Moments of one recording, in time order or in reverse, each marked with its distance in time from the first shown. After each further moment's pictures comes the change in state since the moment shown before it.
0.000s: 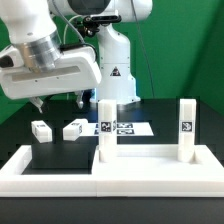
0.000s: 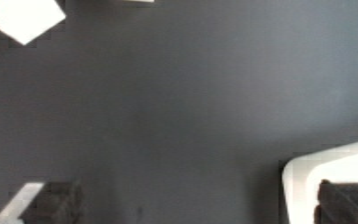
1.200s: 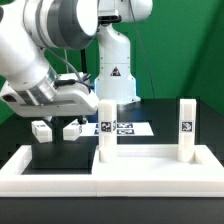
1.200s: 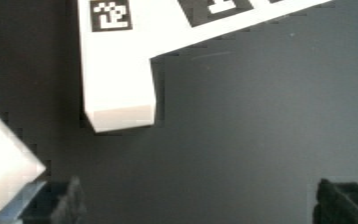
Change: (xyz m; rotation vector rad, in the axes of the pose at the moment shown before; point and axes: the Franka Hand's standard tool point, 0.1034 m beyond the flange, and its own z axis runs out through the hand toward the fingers) arm -0.031 0.014 0.063 0.083 -0.274 0.202
